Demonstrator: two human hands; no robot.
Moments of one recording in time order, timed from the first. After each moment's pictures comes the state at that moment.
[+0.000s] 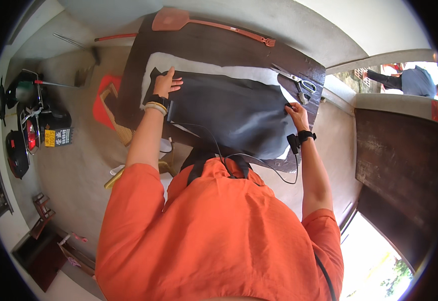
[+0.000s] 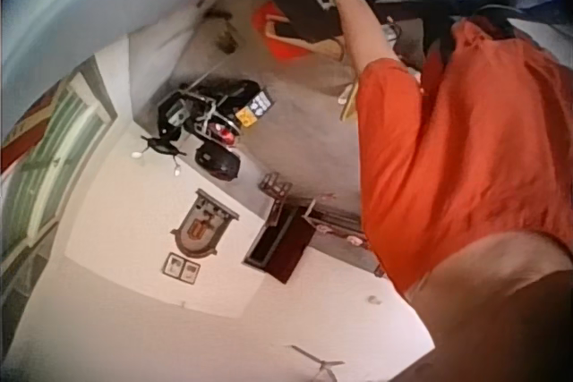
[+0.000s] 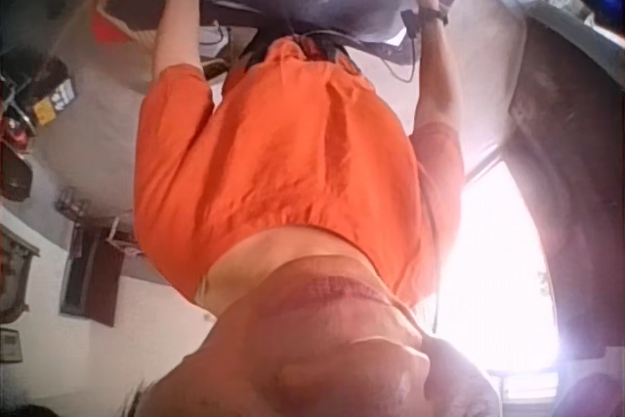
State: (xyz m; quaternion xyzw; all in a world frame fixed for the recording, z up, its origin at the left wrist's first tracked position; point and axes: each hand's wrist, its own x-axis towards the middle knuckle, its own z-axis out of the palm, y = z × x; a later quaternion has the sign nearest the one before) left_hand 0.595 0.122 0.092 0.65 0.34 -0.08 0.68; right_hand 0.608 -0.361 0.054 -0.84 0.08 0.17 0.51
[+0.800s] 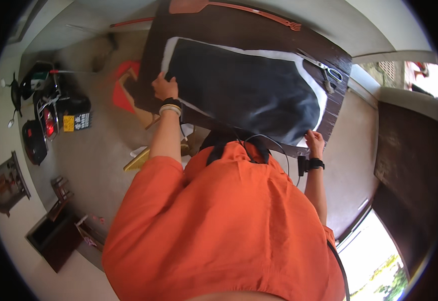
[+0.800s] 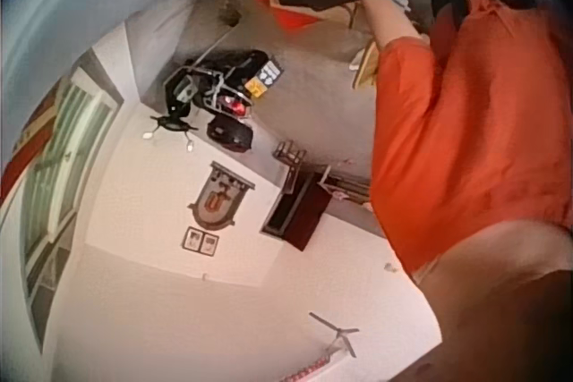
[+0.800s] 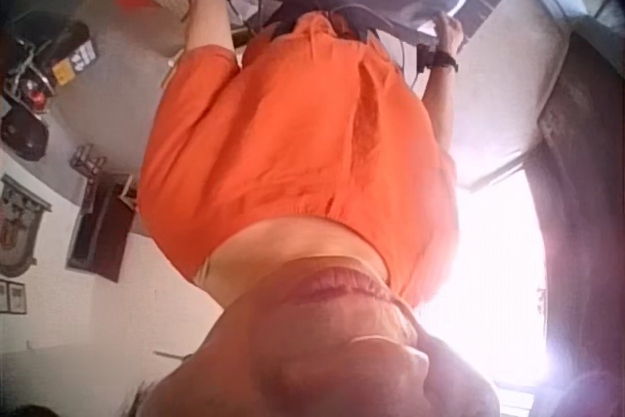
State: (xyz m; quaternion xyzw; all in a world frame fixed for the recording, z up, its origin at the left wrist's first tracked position) left_hand 0.536 0.153 0.061 0.87 0.46 0.05 0.15; right_hand 0.463 -0.388 0.026 -0.73 0.38 0.16 0.55
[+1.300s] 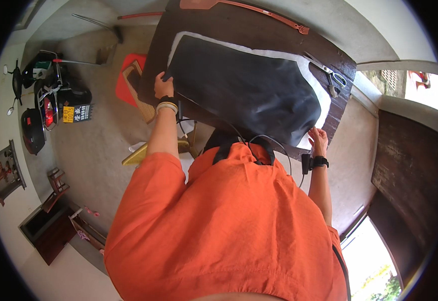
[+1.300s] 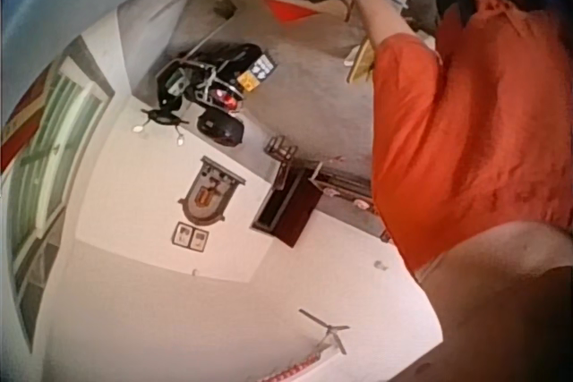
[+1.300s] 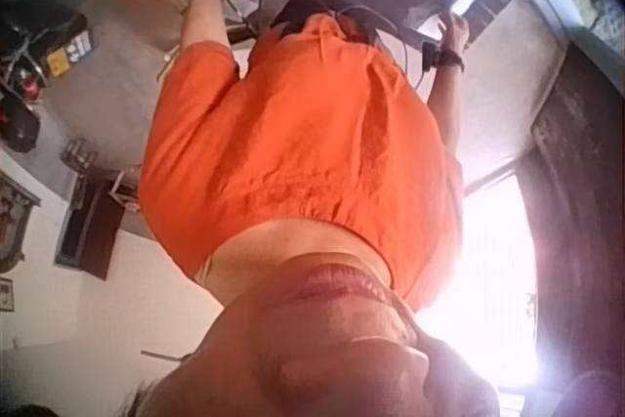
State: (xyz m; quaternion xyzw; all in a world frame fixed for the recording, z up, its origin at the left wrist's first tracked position) left_hand 0.505 0.185 0.053 0.82 0.51 0.08 0.25; right_hand 0.483 -0.376 0.044 -0.69 0.36 0.18 0.60
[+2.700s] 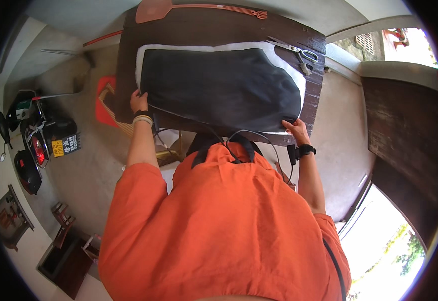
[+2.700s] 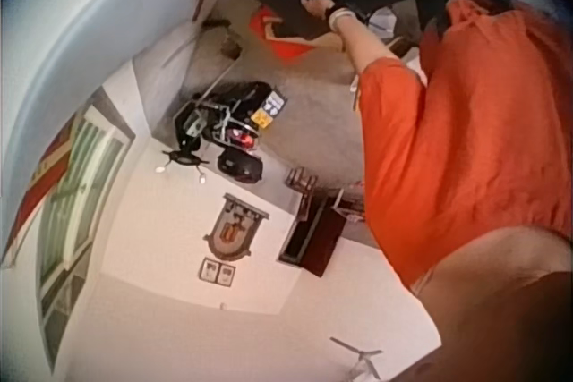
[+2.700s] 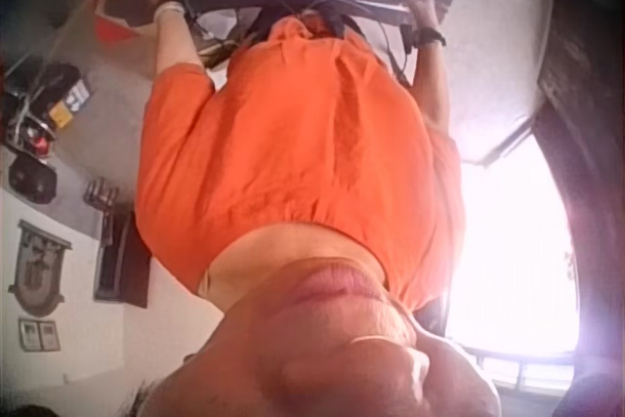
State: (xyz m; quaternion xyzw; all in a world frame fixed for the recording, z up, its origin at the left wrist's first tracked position) left_hand 0.507 0.200 0.027 0.83 0.45 0.03 0.32; right_hand 0.472 -0.369 0.064 -0.71 0.28 0.29 0.58
